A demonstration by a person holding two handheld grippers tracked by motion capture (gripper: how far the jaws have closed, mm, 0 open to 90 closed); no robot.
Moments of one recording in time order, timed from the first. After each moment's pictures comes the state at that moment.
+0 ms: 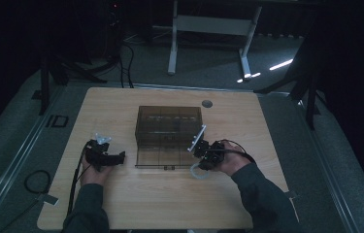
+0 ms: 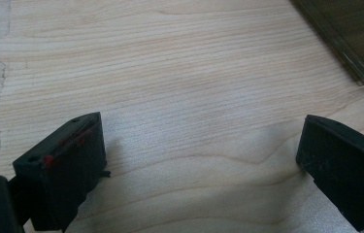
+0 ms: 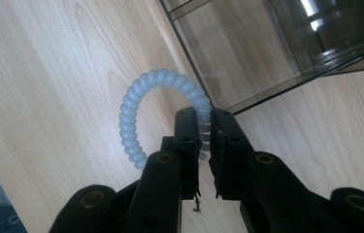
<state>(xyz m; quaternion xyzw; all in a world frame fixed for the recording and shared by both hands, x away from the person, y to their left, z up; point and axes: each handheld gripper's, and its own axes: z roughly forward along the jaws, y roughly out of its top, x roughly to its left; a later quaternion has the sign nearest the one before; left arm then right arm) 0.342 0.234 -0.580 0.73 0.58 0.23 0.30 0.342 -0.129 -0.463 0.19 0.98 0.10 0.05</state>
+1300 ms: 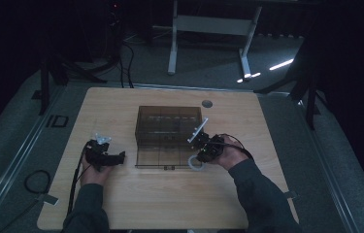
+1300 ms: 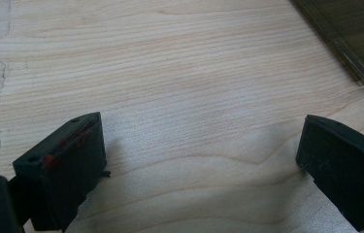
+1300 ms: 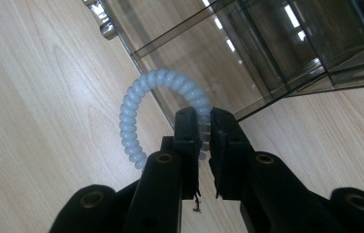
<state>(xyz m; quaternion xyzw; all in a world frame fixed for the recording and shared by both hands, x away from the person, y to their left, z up) 0.342 0.234 -0.580 0.73 0.58 0.22 0.30 0.359 -0.128 -0.458 0.22 0.96 0.13 0.07</state>
